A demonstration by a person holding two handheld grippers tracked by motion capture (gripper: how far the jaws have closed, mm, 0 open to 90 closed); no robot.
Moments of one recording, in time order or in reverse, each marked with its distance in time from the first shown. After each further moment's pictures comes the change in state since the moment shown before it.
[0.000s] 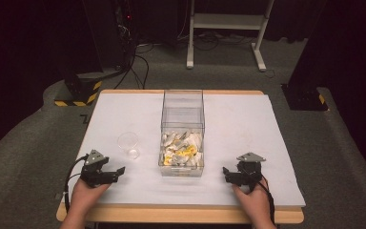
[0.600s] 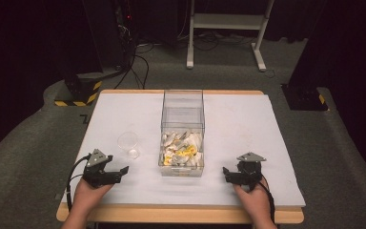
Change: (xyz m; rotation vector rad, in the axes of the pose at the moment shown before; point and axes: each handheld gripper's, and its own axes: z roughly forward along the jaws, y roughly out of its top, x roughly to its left) left arm -0.016 0.010 -0.007 -0.057 -0.024 0.039; right arm 0.000 0.000 0.000 0.003 0.010 0.010
